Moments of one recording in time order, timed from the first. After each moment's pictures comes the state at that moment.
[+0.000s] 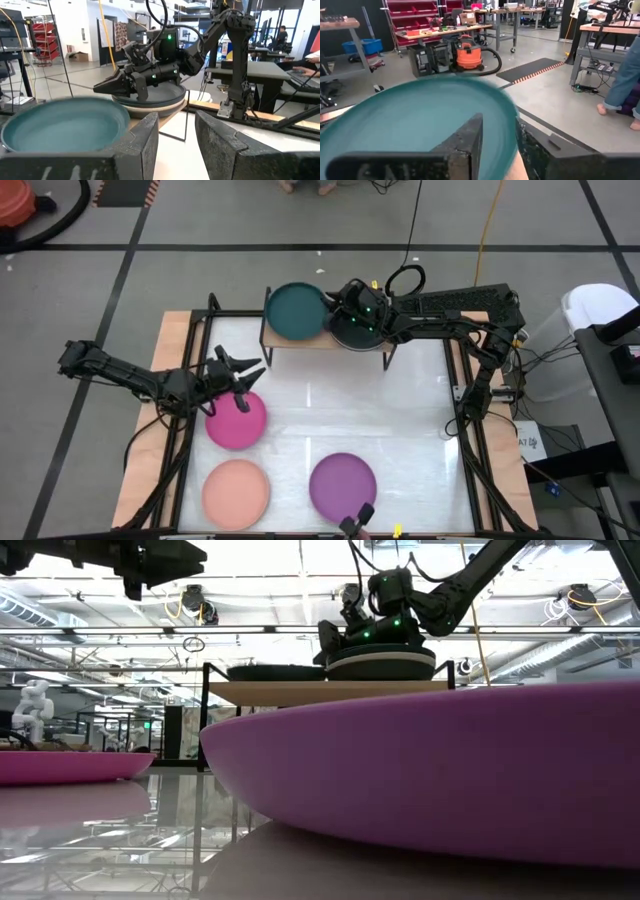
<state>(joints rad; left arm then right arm) -0.28 0.73 0.39 0.44 -0.72 0.02 -0.53 1.80 1.09 0.58 0.11 0.06</state>
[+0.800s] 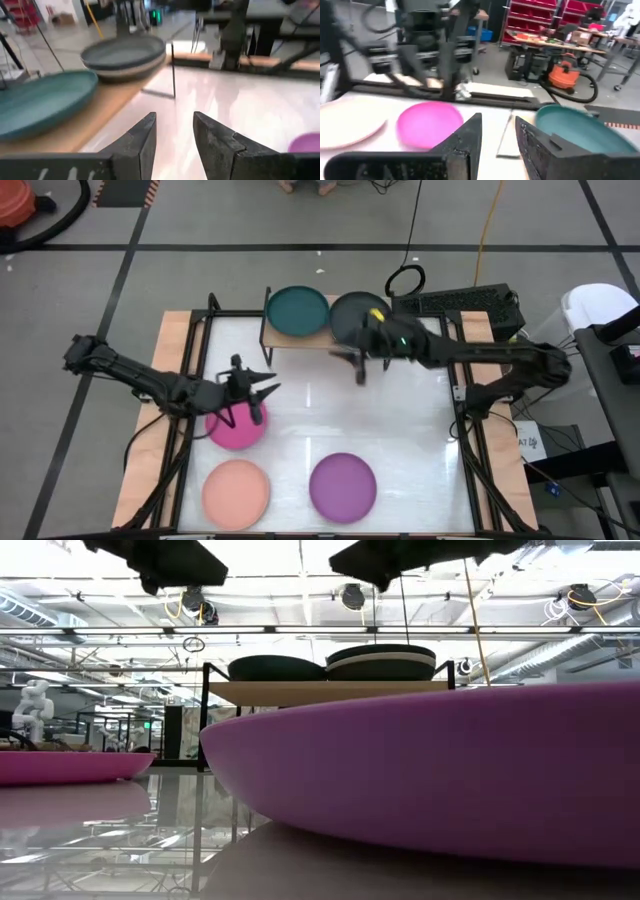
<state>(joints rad) -0.33 0.96 0.62 0.06 -0.72 -0.13 -0.22 1.33 0.95 0.23 -0.14 -0.17</state>
